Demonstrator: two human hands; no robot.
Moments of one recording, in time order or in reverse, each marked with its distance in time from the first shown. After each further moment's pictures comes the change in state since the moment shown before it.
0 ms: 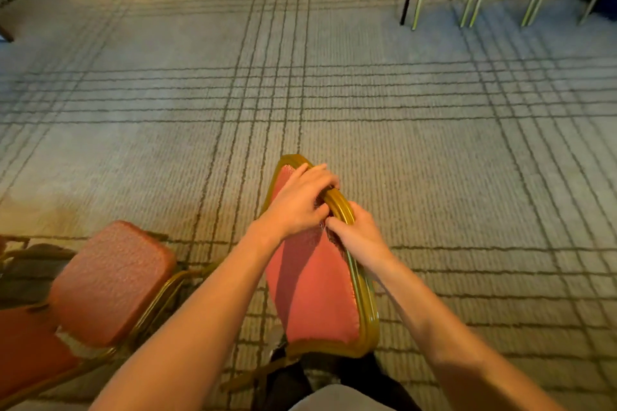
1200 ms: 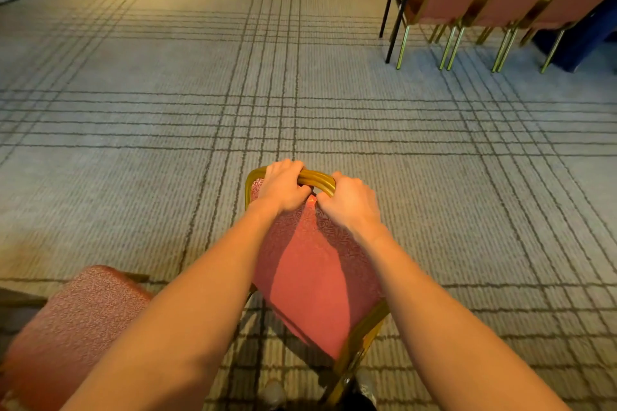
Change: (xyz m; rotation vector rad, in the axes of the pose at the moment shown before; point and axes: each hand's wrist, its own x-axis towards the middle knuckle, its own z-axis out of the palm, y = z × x) left_hand 0.089 -0.144 -0.078 0.036 0.060 -0.342; right_hand 0.151 -0.110 0.059 -0.903 0.230 -0.216
